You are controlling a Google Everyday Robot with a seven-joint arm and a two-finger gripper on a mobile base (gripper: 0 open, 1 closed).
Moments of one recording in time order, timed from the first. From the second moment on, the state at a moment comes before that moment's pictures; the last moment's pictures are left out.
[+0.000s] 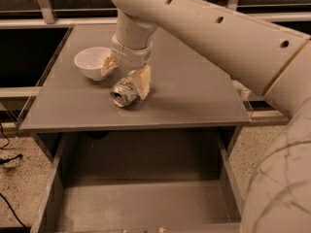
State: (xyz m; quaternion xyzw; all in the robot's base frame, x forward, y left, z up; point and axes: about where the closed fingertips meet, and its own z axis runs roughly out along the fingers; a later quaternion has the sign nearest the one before) arm 0.614 0.072 0.868 -0.96 0.24 -0.06 0.14
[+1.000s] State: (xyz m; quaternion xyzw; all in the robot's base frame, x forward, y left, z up) arm 0.618 0.055 0.845 -0.96 0.25 -0.07 0.10
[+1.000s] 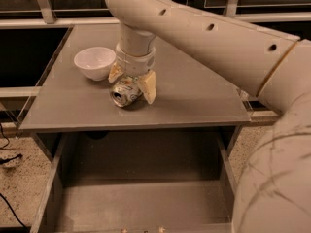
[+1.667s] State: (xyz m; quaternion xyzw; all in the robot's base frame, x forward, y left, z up) arm 0.618 0.055 0.845 -0.96 0.25 -0.07 0.10
